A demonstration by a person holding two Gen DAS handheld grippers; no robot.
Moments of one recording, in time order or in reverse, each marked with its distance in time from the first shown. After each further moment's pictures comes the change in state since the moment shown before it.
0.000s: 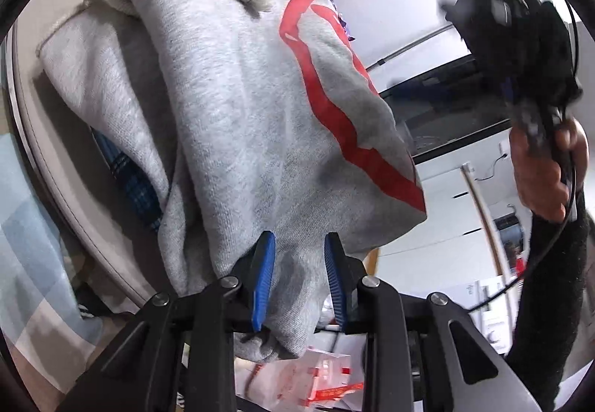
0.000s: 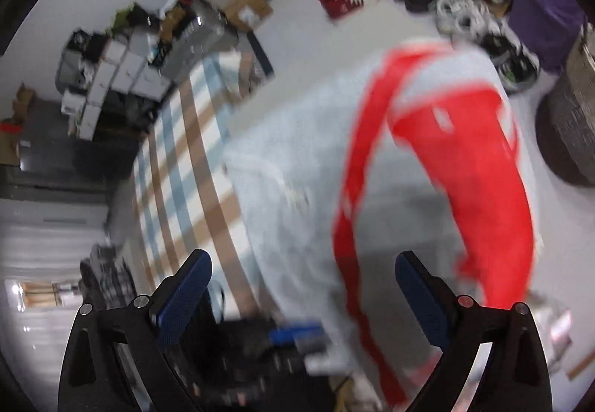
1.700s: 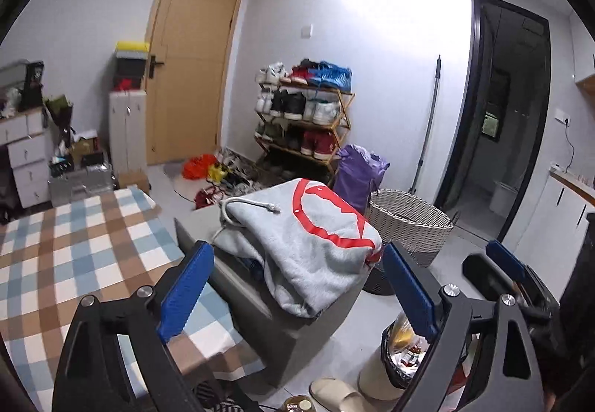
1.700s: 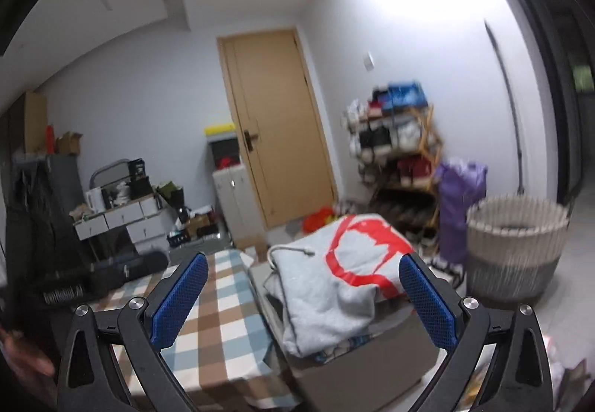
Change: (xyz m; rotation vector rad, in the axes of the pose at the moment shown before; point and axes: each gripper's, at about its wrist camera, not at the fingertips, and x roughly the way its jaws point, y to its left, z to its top) left arm -0.124 -0.214 -0.192 0.436 -0.703 0.553; right arm -0.028 0.074 -0.396 -0.248 -1.360 -0.229
